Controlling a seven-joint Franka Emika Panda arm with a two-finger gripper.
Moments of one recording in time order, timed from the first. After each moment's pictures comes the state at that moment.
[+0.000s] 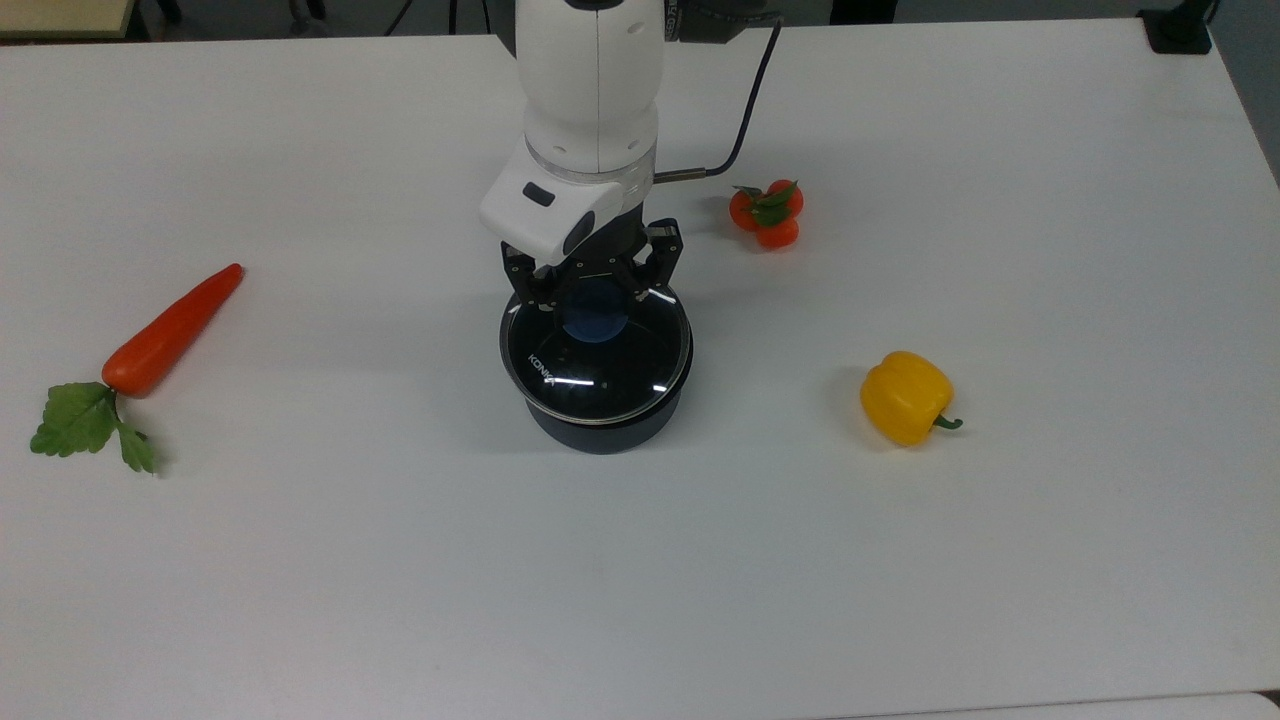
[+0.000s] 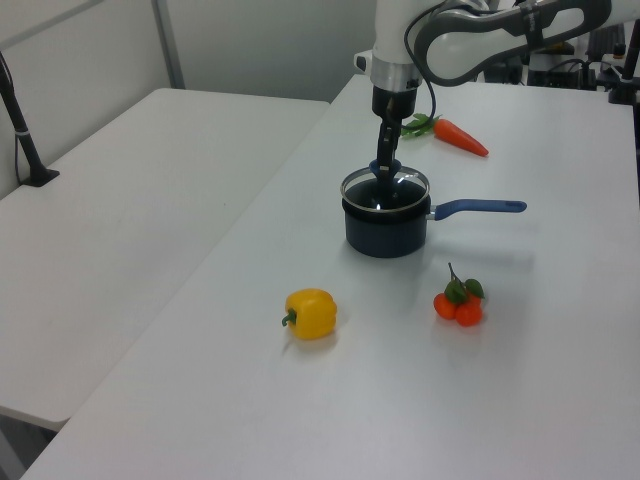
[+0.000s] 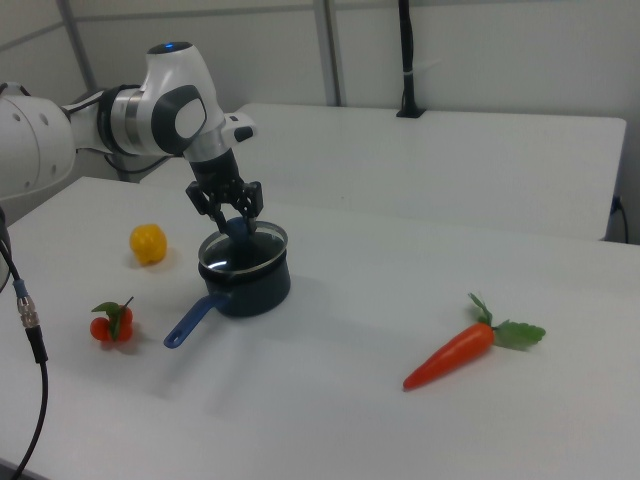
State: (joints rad) arm 0.13 0.46 0.04 -1.41 -0.07 1.99 -0.06
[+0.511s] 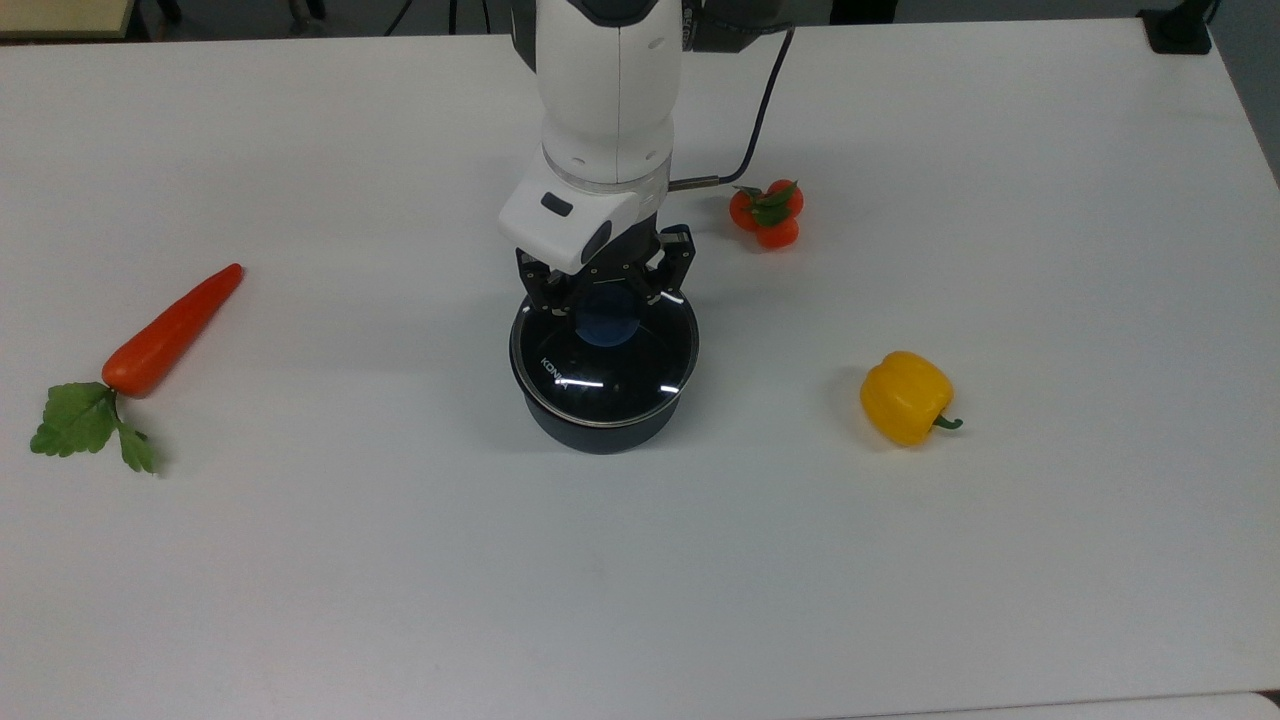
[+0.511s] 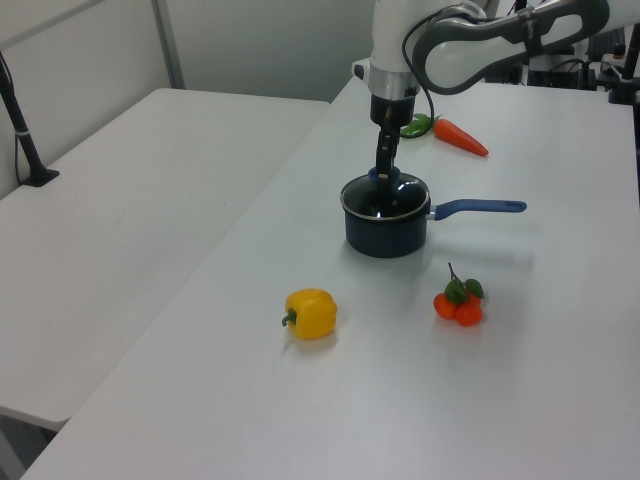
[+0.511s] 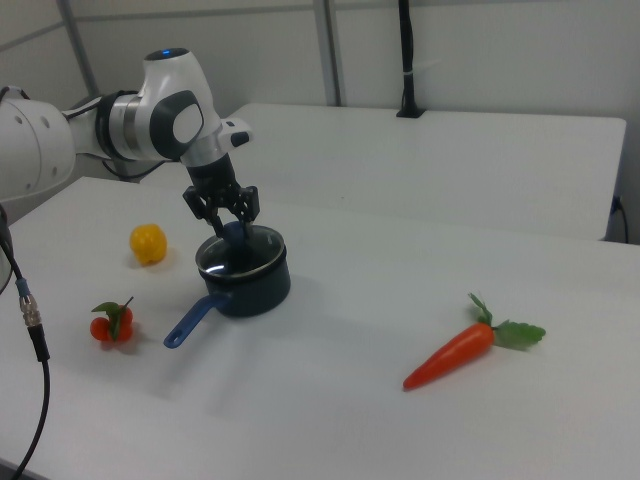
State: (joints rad) arm 0.15 0.47 0.04 -1.42 -0.07 2.00 -0.04
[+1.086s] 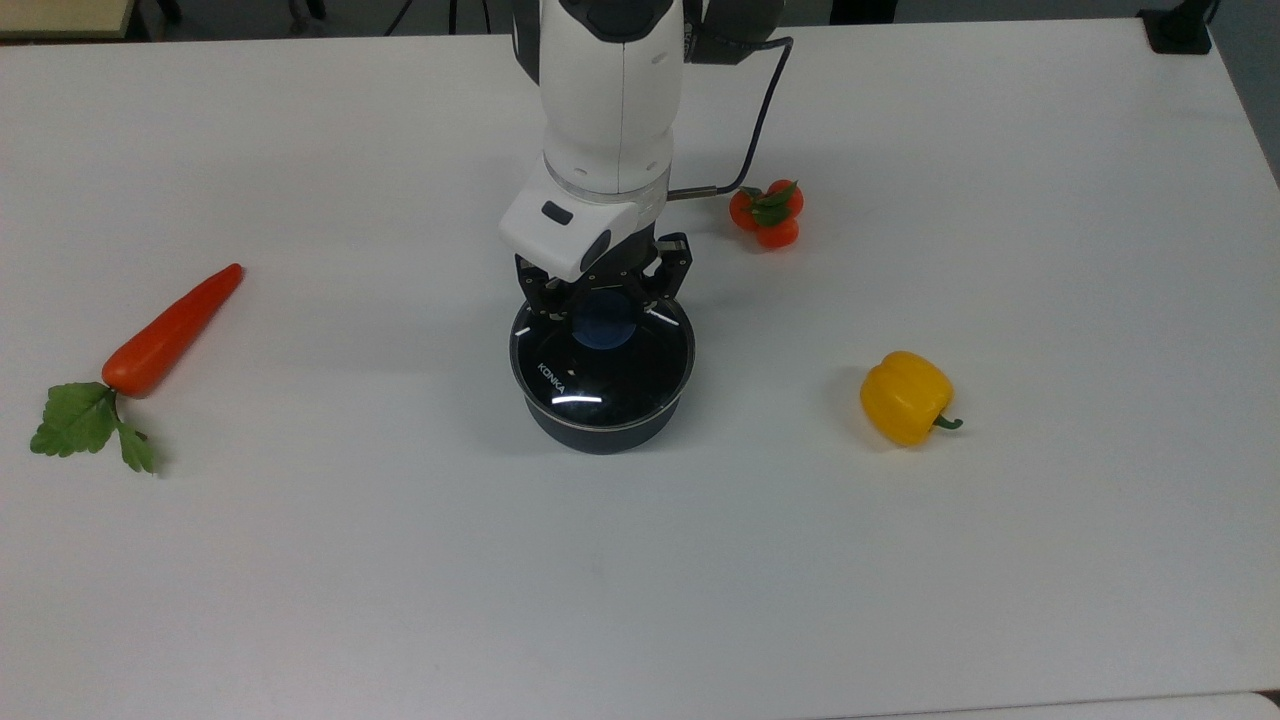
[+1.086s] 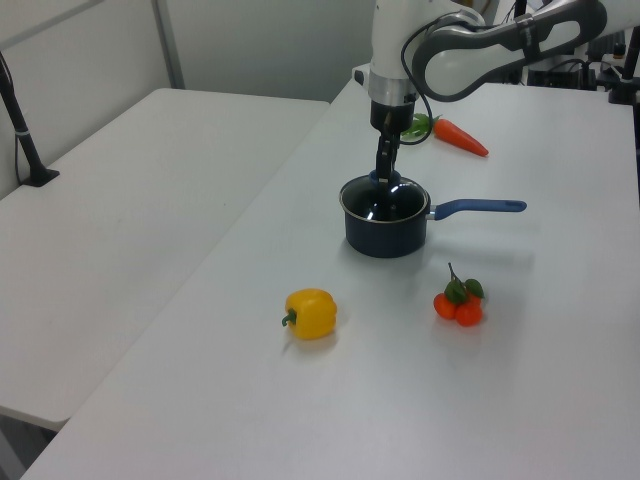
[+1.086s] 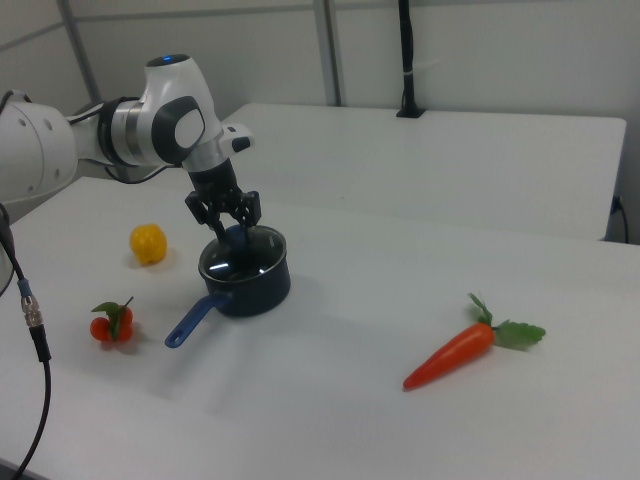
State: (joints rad) arm 0.15 0.48 0.04 -1.44 -0.09 2.01 -0.03
